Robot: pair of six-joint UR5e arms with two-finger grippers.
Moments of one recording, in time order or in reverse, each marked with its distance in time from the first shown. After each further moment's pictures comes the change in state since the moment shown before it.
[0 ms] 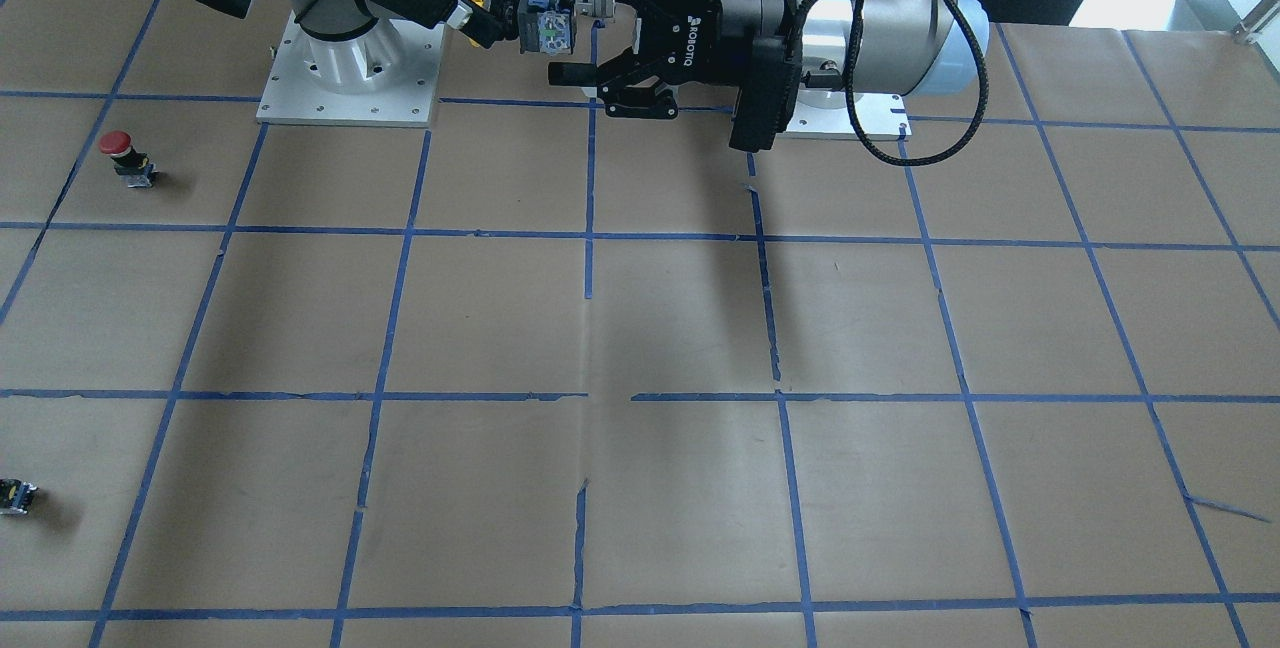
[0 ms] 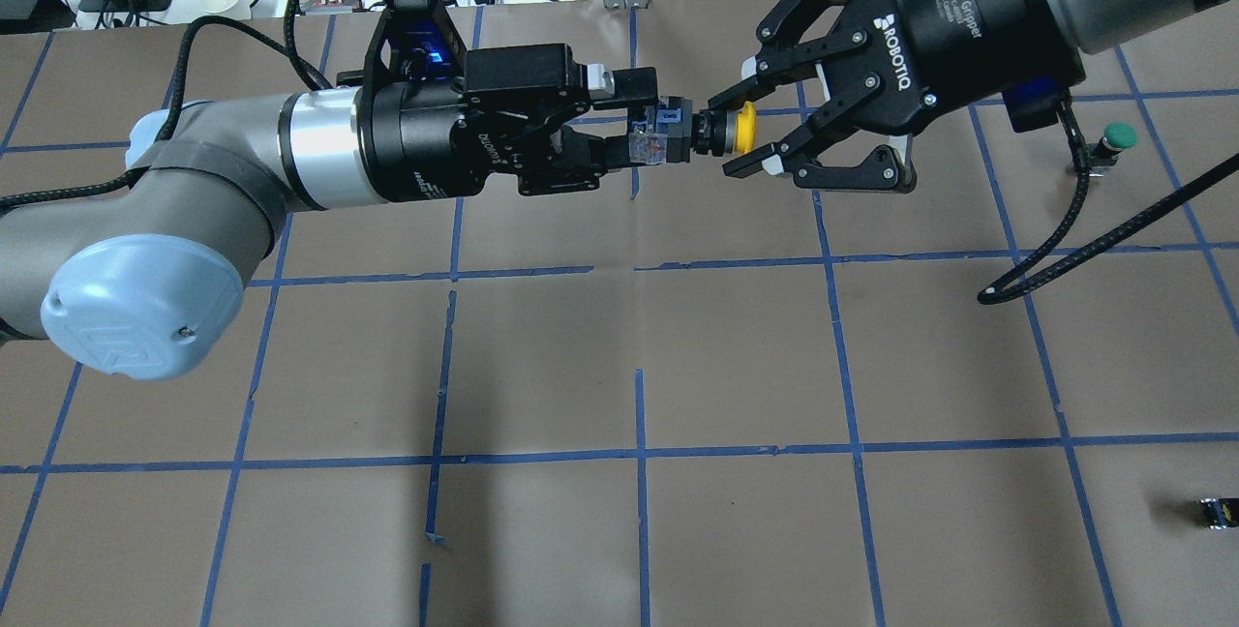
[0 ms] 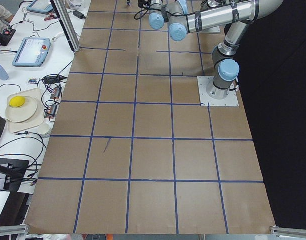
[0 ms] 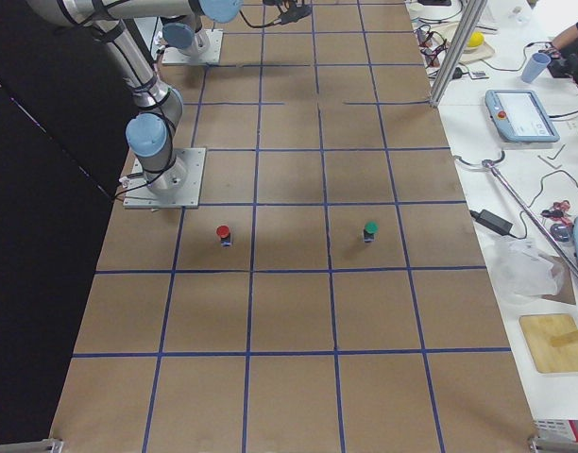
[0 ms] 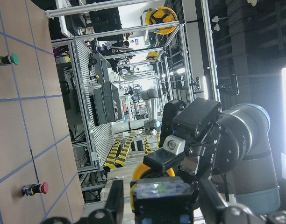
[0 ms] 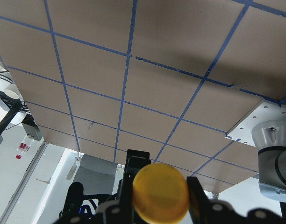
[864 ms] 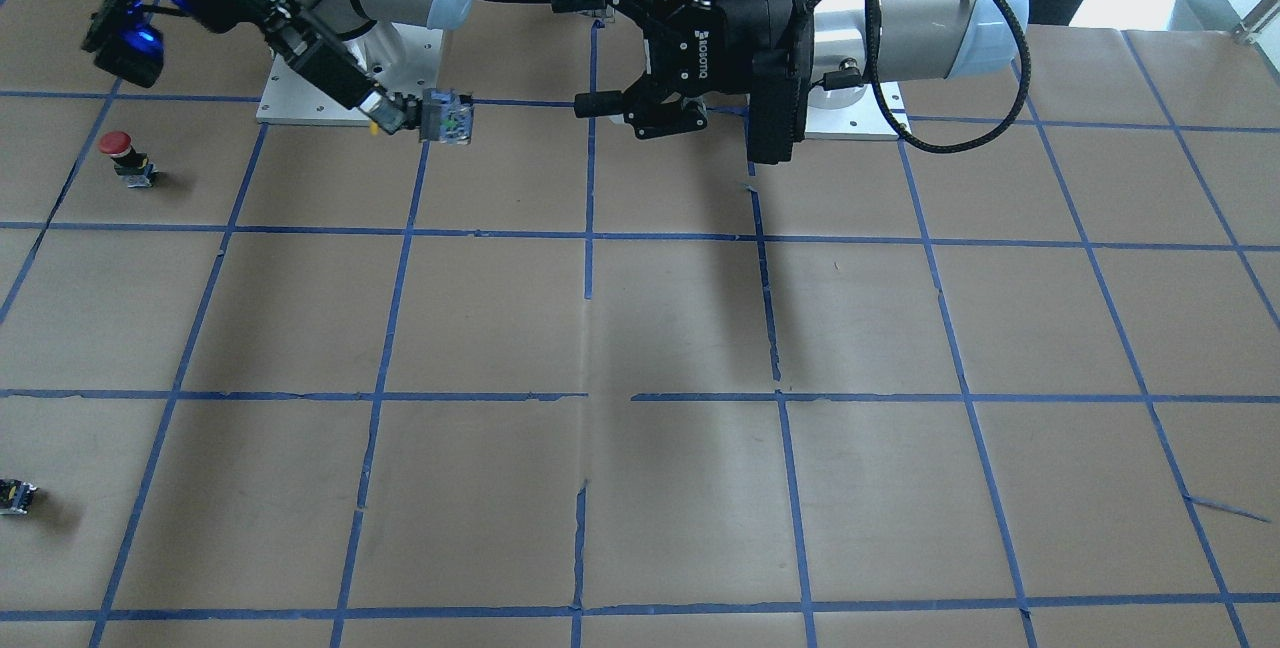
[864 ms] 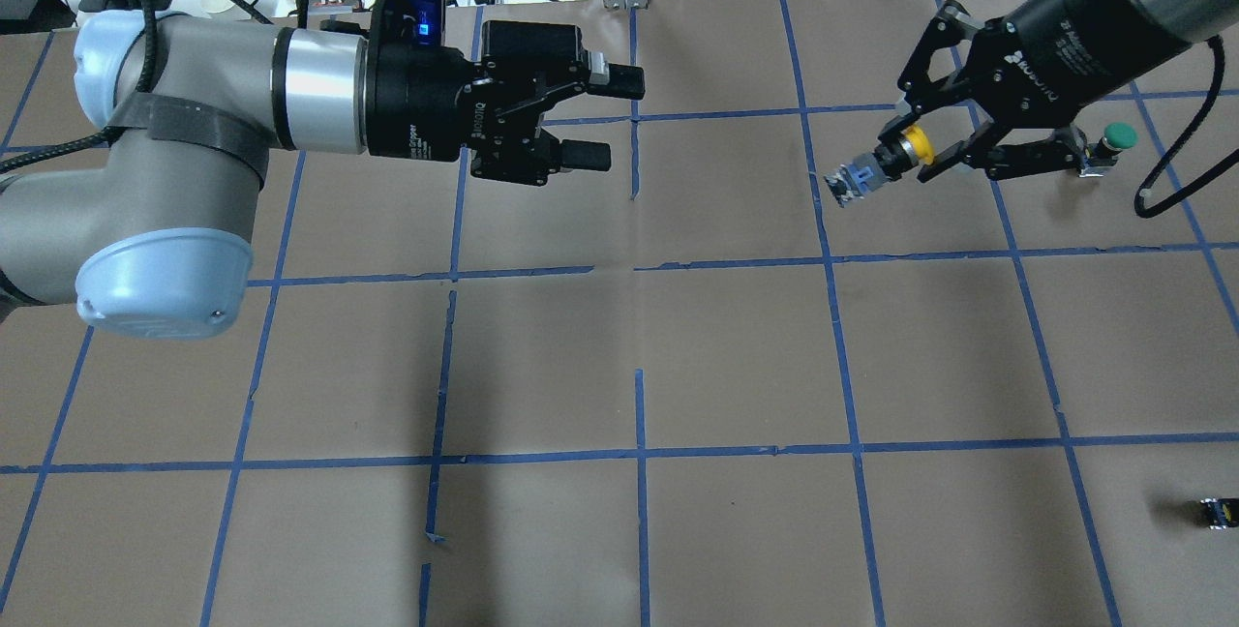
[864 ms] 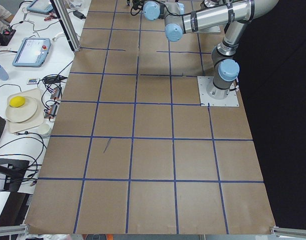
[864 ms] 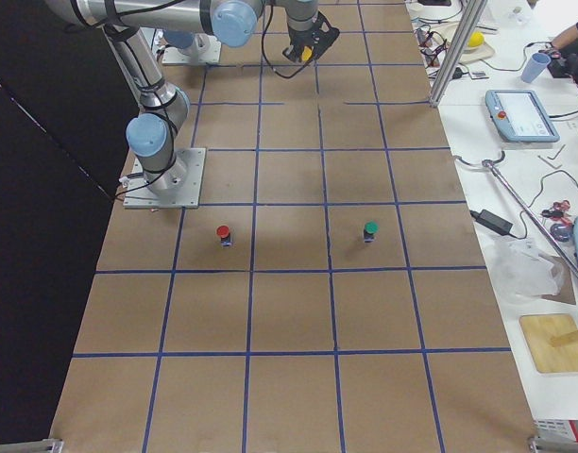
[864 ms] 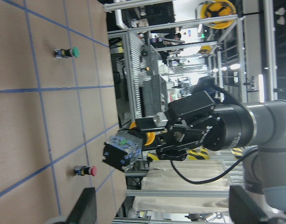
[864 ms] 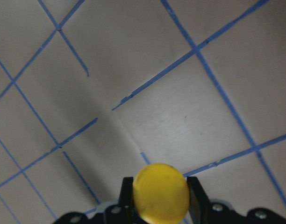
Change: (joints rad) left arm 0.013 -0.058 0.044 0.499 0.409 -0.582; right arm -0.157 0.100 0.005 -0.078 -0.450 -0.906
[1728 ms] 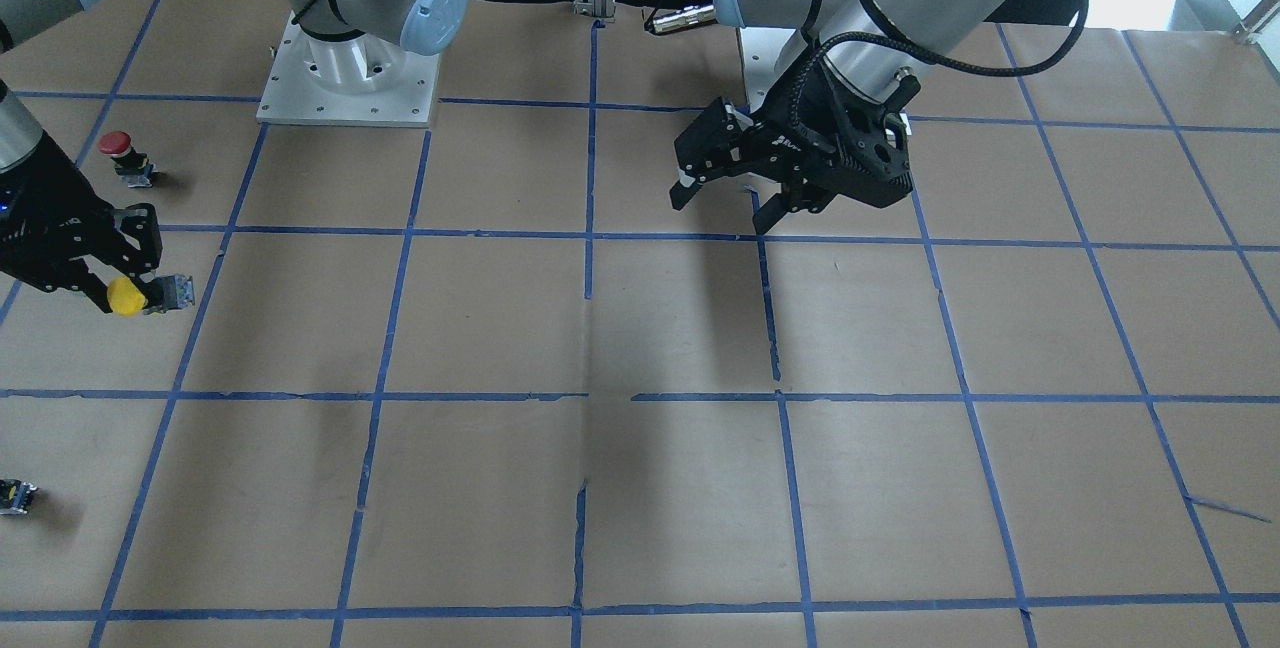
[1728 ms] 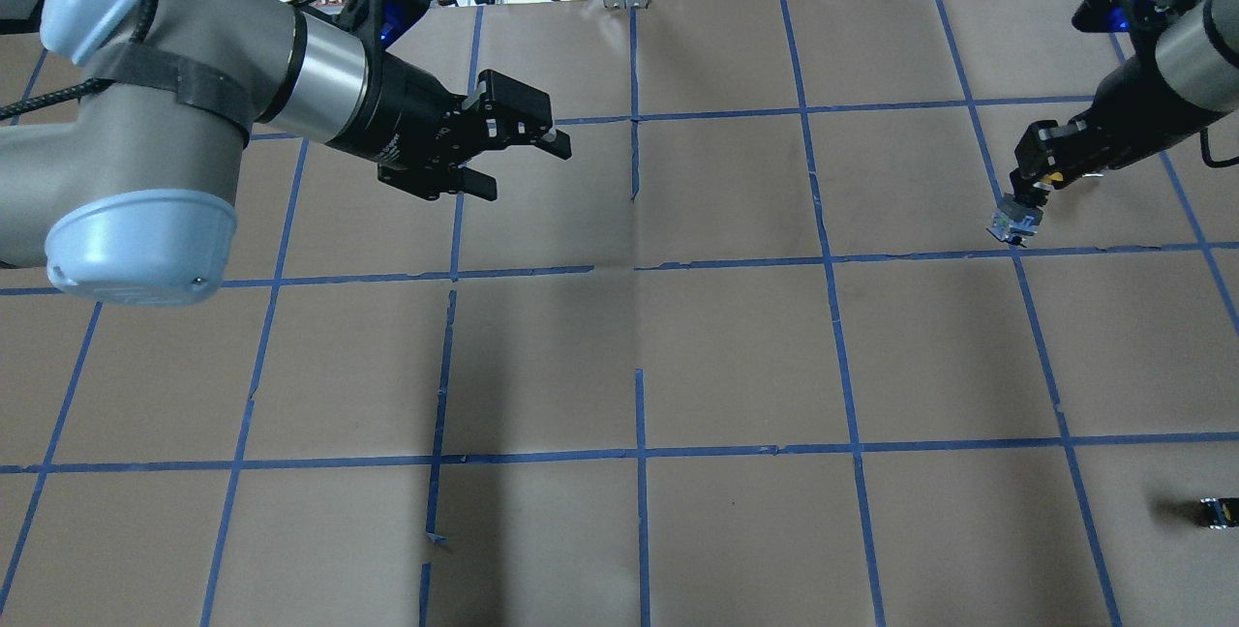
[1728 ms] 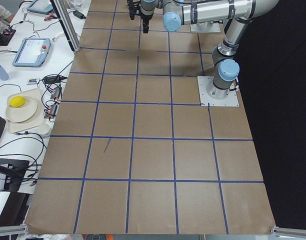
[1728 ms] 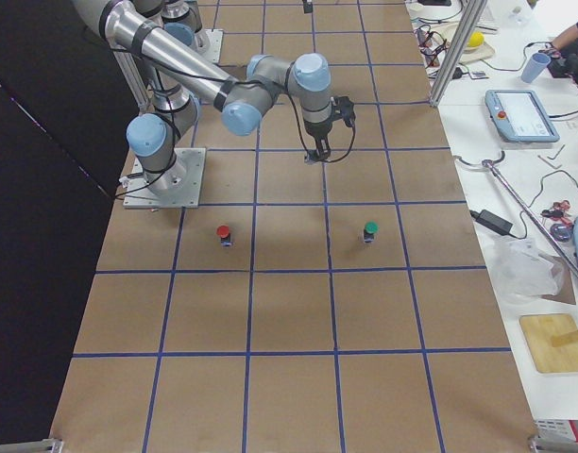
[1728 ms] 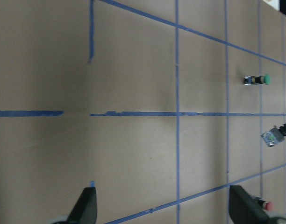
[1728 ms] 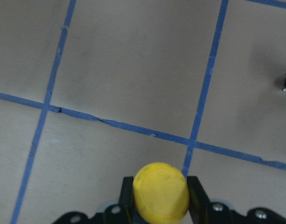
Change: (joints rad) left arm -0.022 0.016 0.165 -0.195 0.819 -0.046; right arm -0.269 0.122 0.320 -0.634 -0.206 -1.101
